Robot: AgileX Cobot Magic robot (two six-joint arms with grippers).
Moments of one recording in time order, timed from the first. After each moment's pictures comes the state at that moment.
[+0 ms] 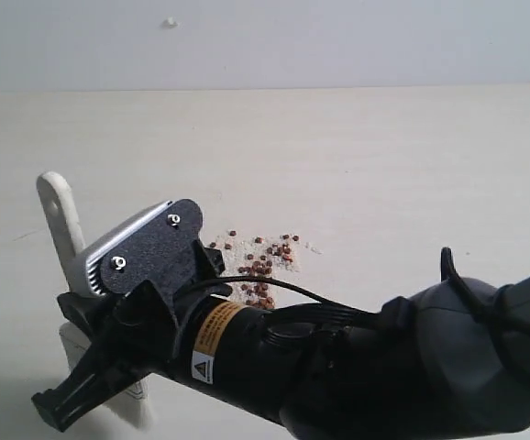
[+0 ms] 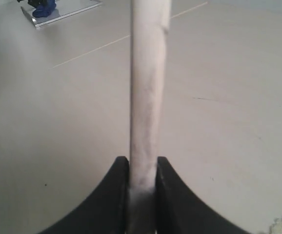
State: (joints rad) left arm -0.38 0.01 -0.05 -1.74 -0.13 1.64; right arm 1.17 1.87 -0.73 0.13 -0.75 0.18
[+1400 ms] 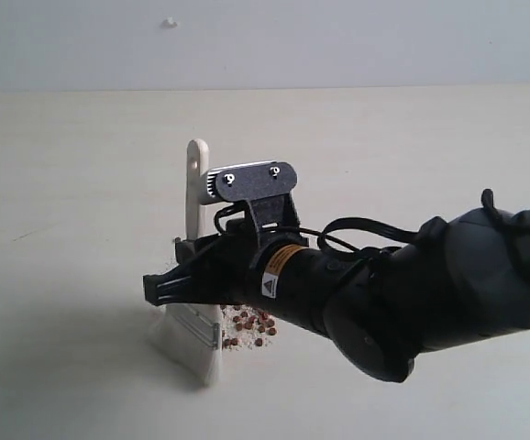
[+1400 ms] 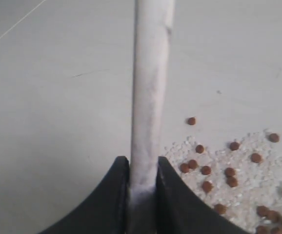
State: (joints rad) left arm -0.38 0.01 -0.05 -1.74 -0.13 1.64; right arm 0.95 1.89 -0.72 0.18 -0.59 0.35
